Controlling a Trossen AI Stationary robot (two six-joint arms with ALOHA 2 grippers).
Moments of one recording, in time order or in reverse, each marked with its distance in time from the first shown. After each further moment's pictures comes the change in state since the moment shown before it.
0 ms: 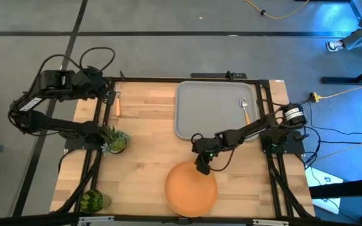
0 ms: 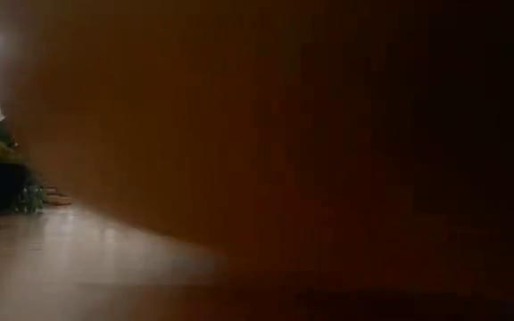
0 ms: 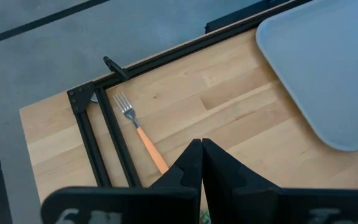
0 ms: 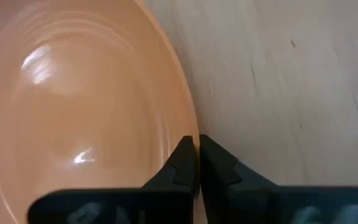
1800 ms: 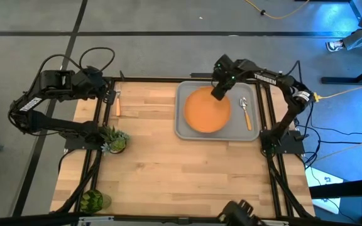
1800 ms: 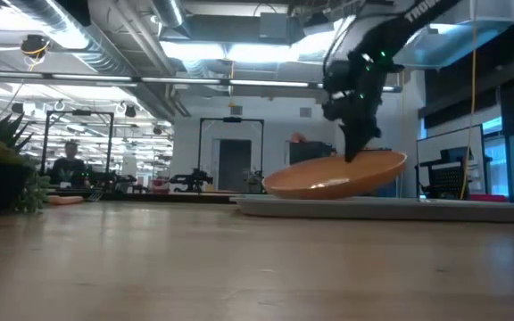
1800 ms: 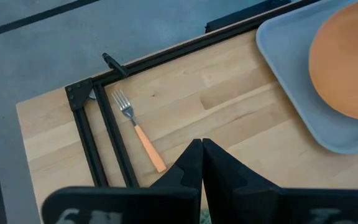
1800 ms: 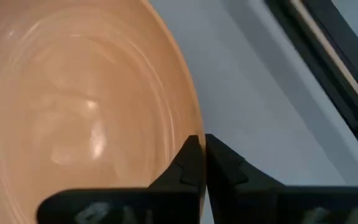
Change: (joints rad) left arm 0.000 0.000 0.000 -0.001 0.004 -0.034; right arm -0.992 -0.069 0.396 -0.799 0.083 -0.722
